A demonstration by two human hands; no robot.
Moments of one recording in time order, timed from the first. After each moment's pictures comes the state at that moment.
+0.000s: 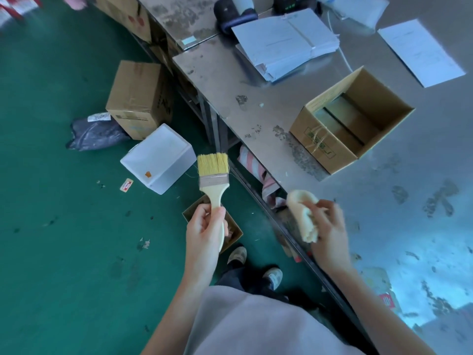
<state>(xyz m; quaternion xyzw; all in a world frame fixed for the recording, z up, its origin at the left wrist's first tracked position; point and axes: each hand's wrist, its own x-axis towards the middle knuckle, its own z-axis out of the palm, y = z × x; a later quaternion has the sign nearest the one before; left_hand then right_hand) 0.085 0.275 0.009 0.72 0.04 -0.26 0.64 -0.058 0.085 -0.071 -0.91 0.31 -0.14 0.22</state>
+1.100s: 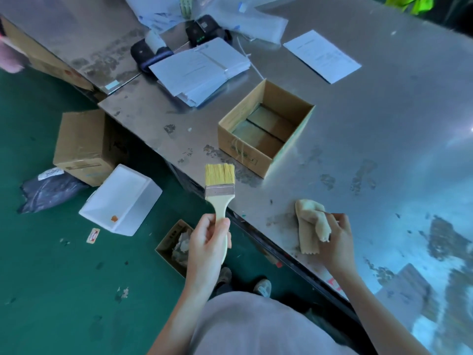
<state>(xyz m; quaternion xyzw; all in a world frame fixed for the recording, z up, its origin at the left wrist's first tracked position) 0.024 0.186 0.029 0.73 -0.11 -0.34 0.59 -0.162 0.017 -0.072 -0.78 0.53 -0.18 0.29</state>
